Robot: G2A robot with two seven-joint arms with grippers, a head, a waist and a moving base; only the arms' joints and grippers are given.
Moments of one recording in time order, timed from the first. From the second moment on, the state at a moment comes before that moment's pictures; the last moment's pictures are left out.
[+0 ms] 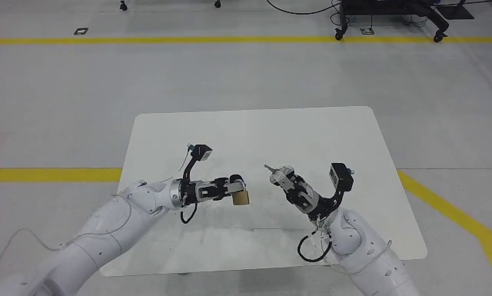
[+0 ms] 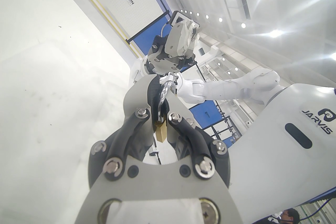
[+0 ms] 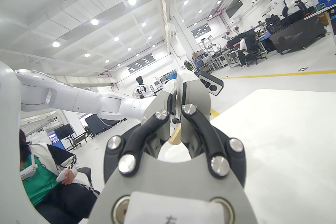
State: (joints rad) left arm 0.58 -1.05 -0.39 -1.05 -0.76 -1.01 -0.81; right arm -1.14 -1.09 1.01 -1.42 -0.45 -1.01 -0.26
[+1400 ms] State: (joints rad) left arm 0.53 -1.11 -0.52 -1.00 -1.16 -0.17 -1.02; right arm -1.30 -1.08 1.28 -1.53 -0.51 -0.91 -0.38
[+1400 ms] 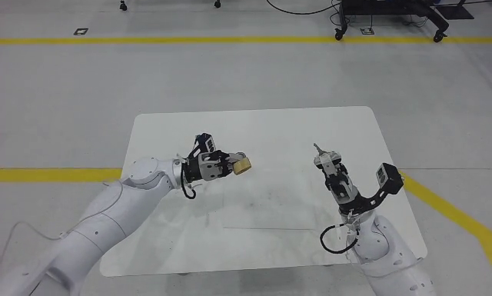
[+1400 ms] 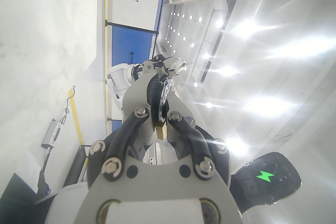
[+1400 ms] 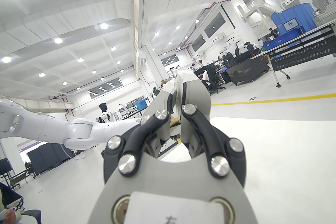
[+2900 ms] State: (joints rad) left arm 0.51 -1.18 -0.55 -0.96 -1.06 0.38 -0.98; right arm -1.41 -1.00 1.38 -1.96 -2.08 -0.65 -0.42
